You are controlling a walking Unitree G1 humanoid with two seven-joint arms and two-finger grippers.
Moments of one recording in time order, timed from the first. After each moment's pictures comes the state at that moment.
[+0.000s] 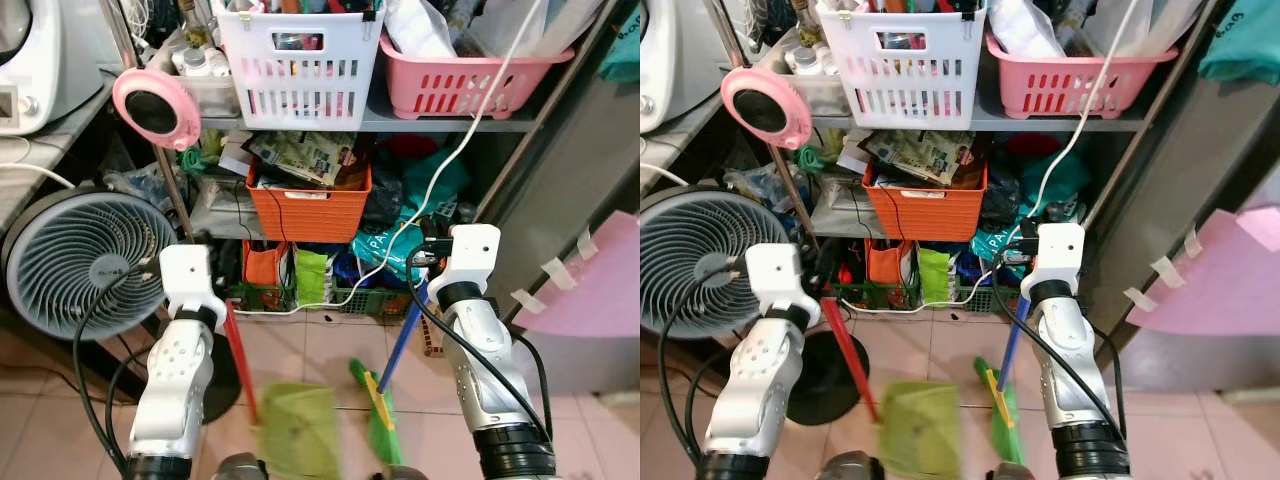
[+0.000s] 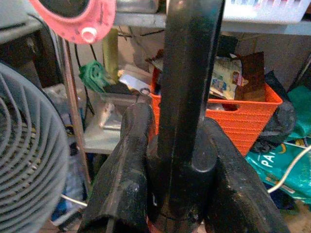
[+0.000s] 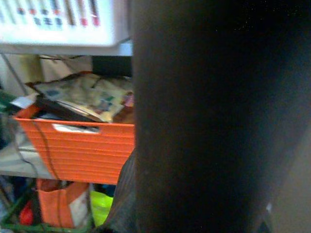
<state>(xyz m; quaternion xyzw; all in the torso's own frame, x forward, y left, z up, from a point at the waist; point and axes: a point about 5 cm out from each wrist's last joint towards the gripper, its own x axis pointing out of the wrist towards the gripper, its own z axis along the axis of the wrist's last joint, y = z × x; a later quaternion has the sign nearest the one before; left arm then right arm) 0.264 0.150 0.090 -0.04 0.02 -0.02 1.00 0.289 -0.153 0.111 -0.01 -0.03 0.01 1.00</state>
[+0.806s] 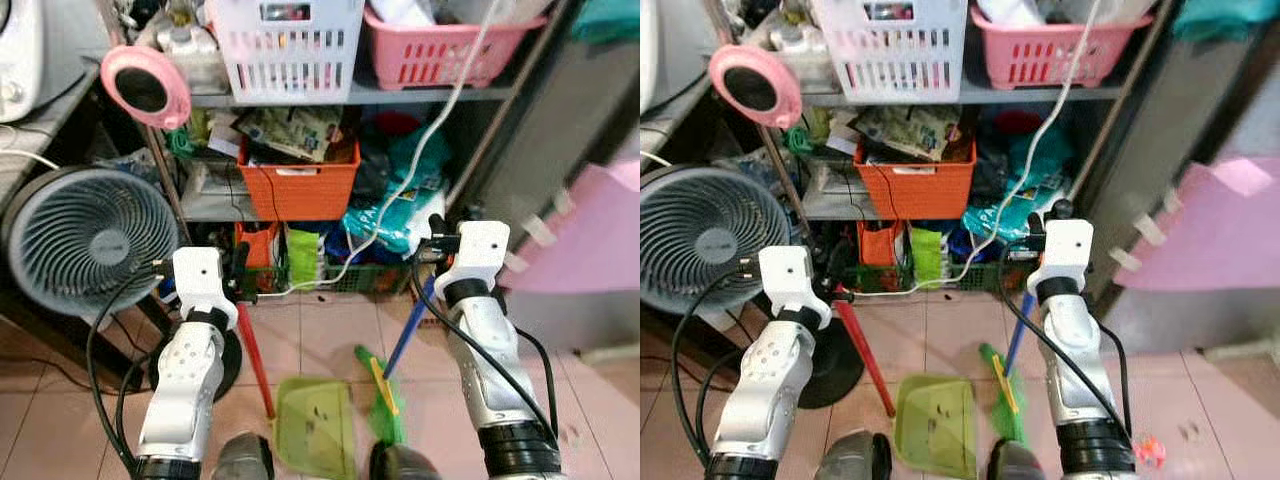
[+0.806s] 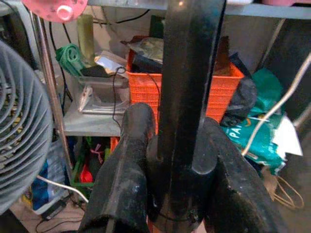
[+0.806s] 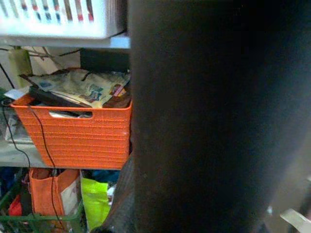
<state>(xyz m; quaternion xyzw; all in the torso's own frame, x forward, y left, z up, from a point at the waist) 0.264 0.139 0.092 -0.04 0.02 -0.04 1.00 0.291 -0.159 0.115 -0.02 -0.04 0.00 1.00</state>
